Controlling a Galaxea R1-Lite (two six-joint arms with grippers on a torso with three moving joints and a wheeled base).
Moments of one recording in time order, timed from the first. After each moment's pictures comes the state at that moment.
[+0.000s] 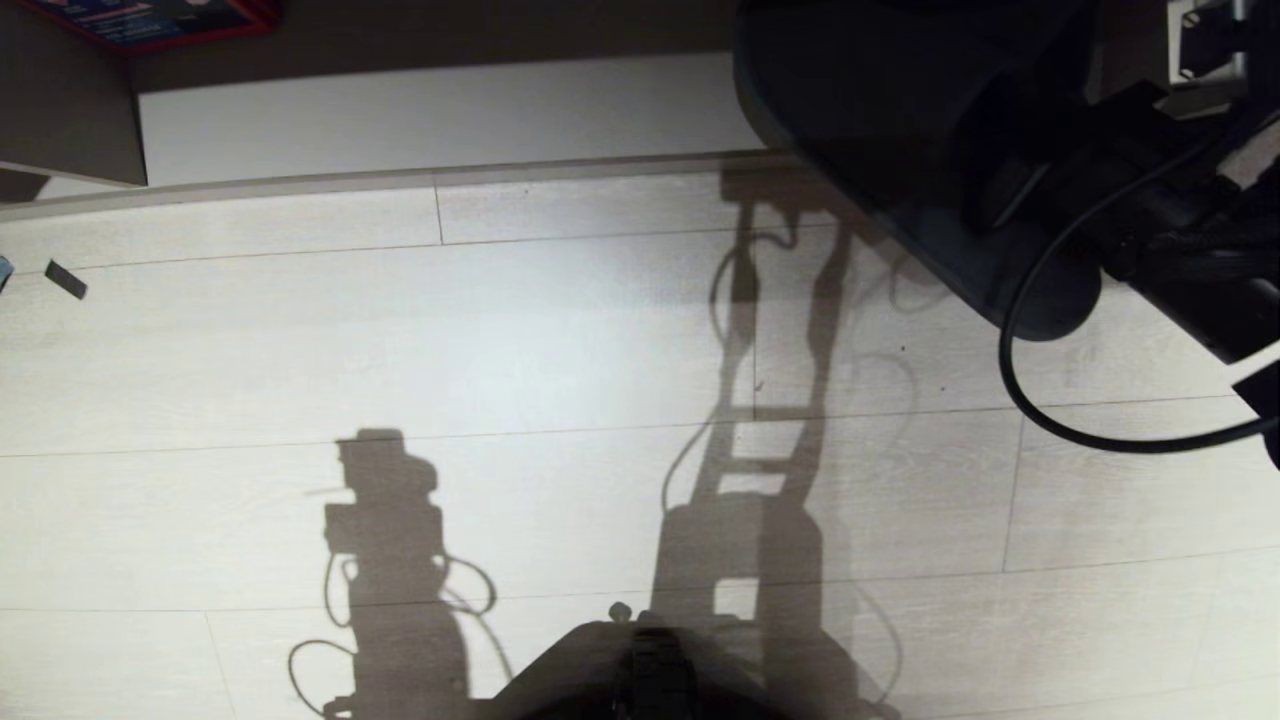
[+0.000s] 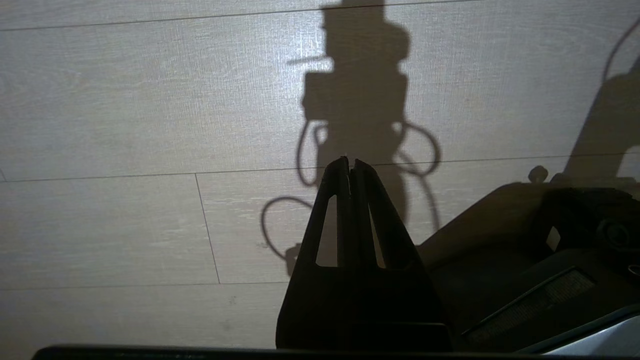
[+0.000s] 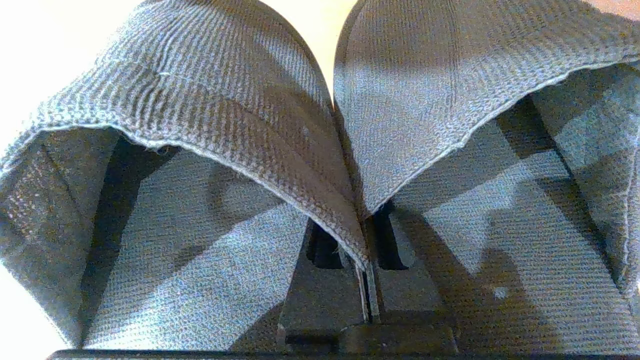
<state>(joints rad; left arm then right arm) 0.01 0.00 0.00 -0.01 0.00 -0.01 0.29 1.54 -0.98 -1.06 0.24 -0.24</state>
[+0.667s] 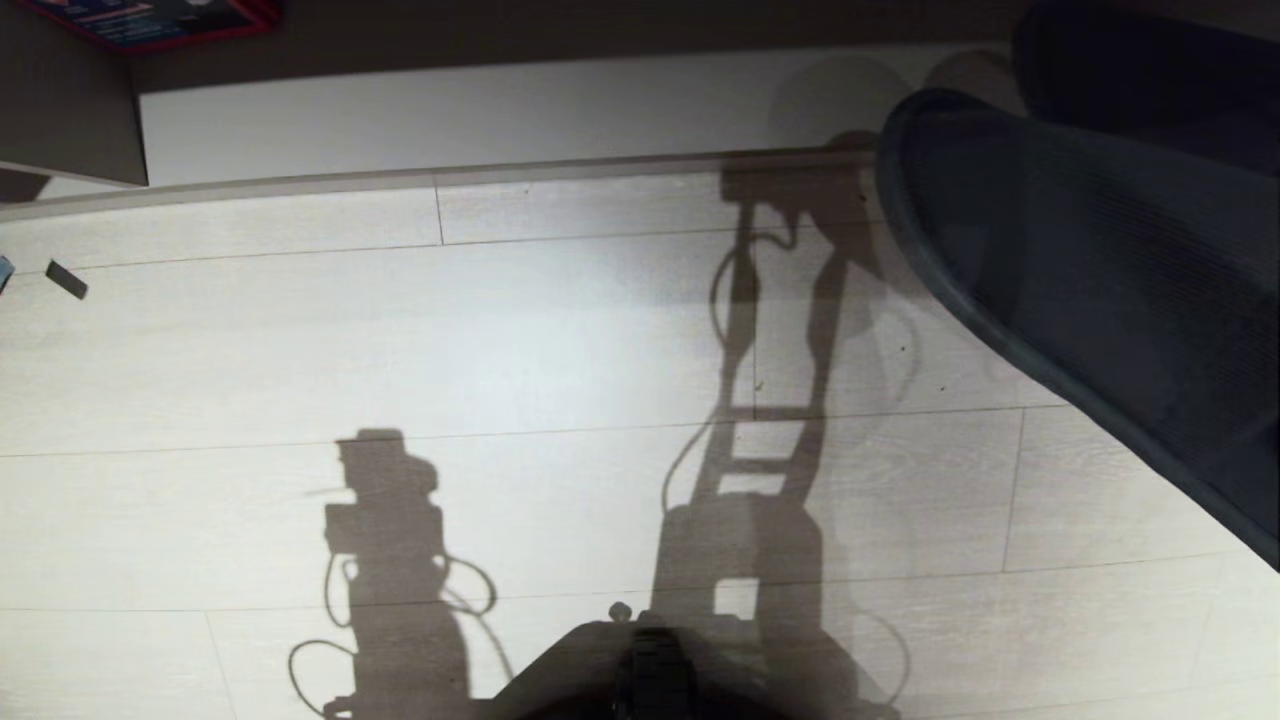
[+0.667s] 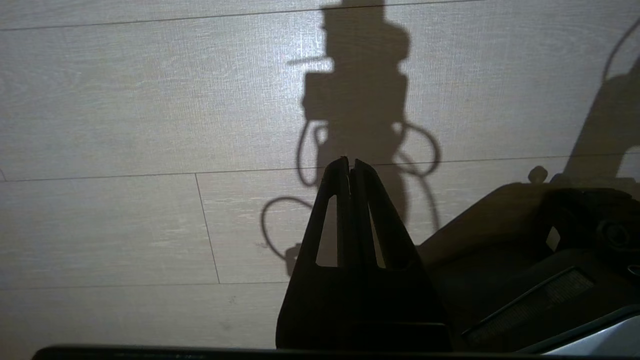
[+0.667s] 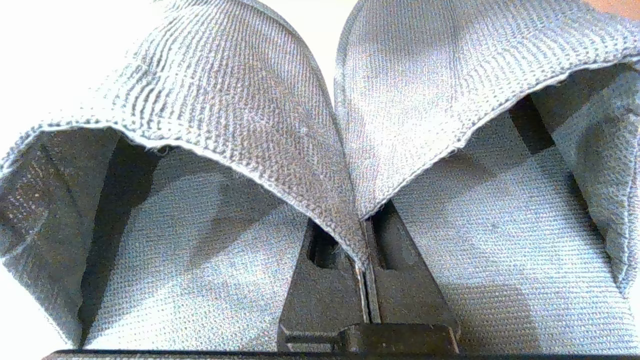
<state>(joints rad) 0.01 0.00 0.00 -0.01 0.00 -0.01 0.33 0.95 -0.57 -0.71 0.22 -0.18</state>
